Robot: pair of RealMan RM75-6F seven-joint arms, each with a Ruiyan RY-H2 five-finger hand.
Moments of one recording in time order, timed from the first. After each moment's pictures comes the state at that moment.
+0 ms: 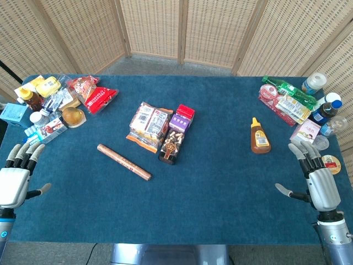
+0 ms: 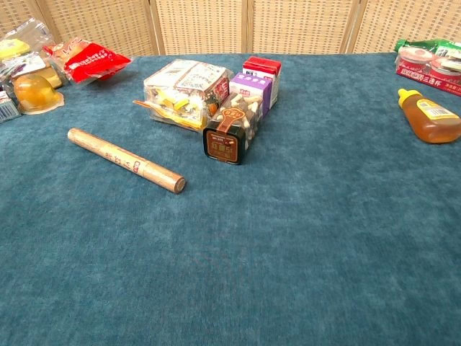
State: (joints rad) left arm -0.16 -1.19 -0.03 -1.54 1.53 1.51 0.09; right arm 0.19 -1.23 0.09 -1.39 -1.68 1.65 0.40
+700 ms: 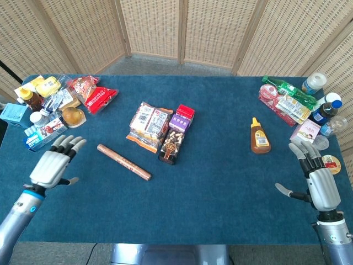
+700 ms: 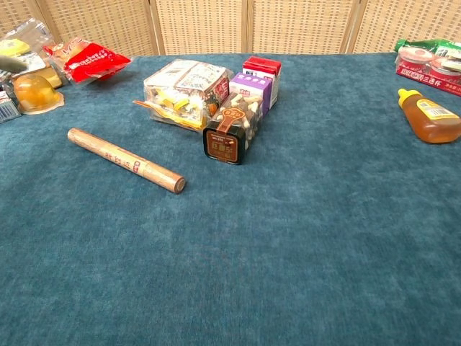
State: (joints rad) left arm -0.41 -1.14 -0.09 -1.64 1.45 1.09 0.18; right arm 0.19 -1.23 0.09 -1.40 -1.67 1.65 0.40
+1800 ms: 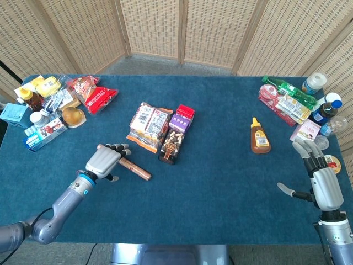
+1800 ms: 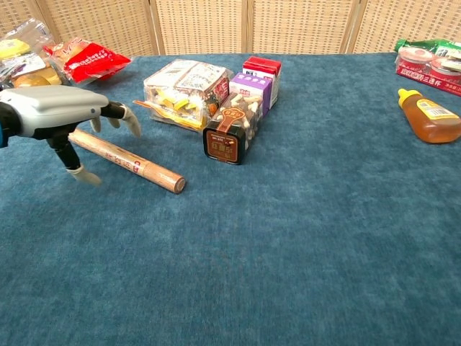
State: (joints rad) left arm -0.70 -1.37 -0.12 -1.61 1.13 0.85 0.47; right arm 0.19 -1.21 0.09 -1.41 -1.66 1.65 0.45
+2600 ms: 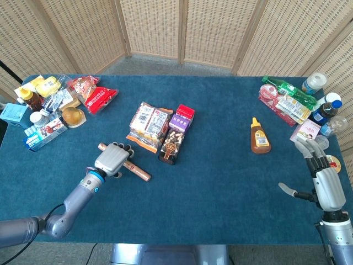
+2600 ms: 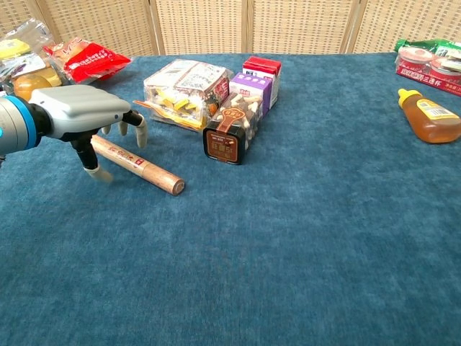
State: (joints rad) left arm -0.80 -1.44 -0.08 -1.58 1.00 0.89 0.67; right arm 0.18 -1.20 0.09 -1.42 -1.66 1.66 0.48
